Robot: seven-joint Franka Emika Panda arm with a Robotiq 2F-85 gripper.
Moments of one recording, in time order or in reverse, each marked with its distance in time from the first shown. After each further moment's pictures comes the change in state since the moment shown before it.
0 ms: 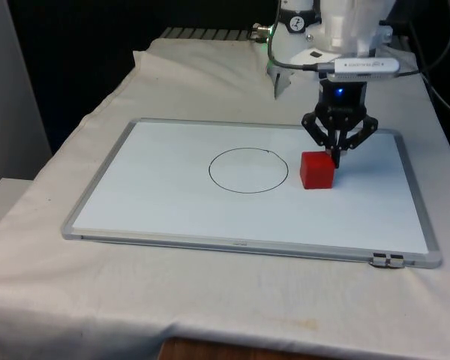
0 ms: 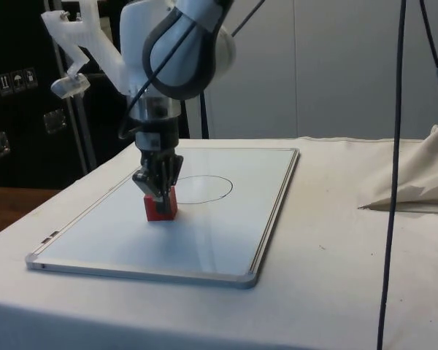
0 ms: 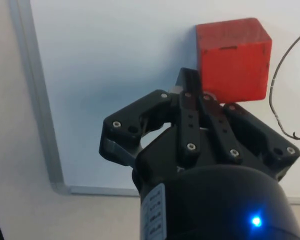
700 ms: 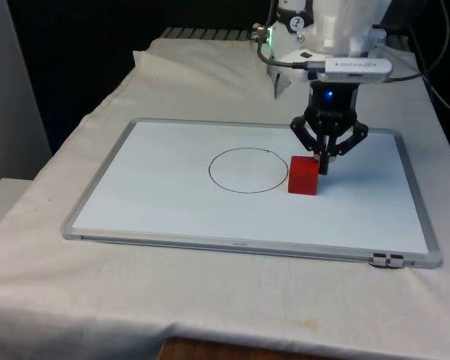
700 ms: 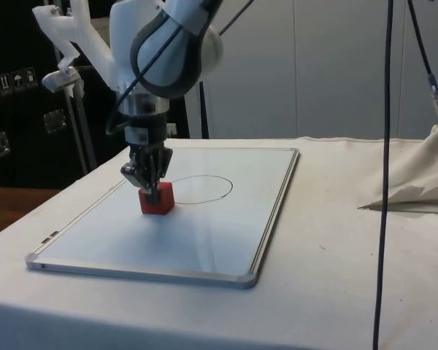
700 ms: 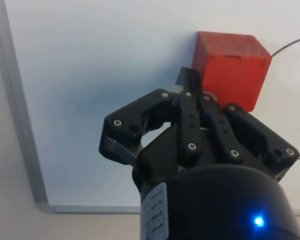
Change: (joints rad) arm 0.005 0.046 -0.045 0.087 -0.031 -0.019 0.029
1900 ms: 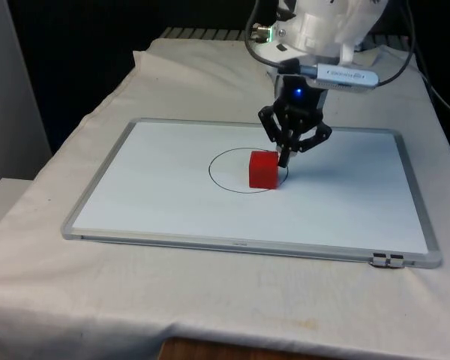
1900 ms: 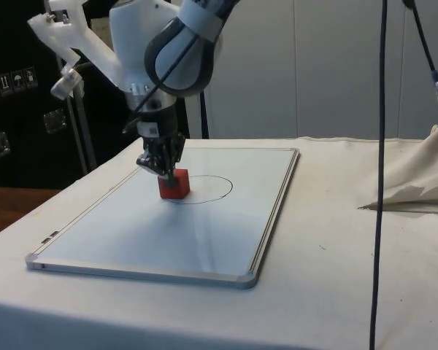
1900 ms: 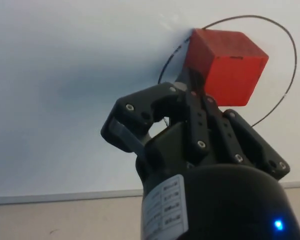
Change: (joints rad) arm 0.008 0.002 -0.082 0.013 -0.238 -0.081 0.223
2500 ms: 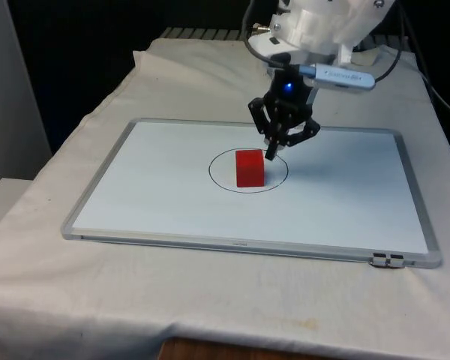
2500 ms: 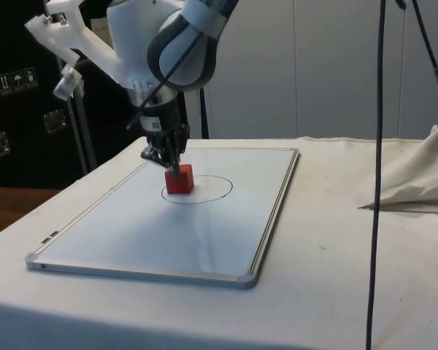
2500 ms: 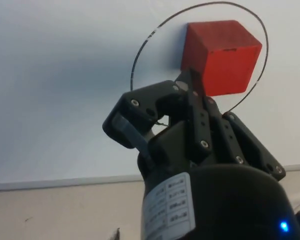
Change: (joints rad) arm 0.006 -0.016 -0.024 0.012 -0.087 -0.061 0.082
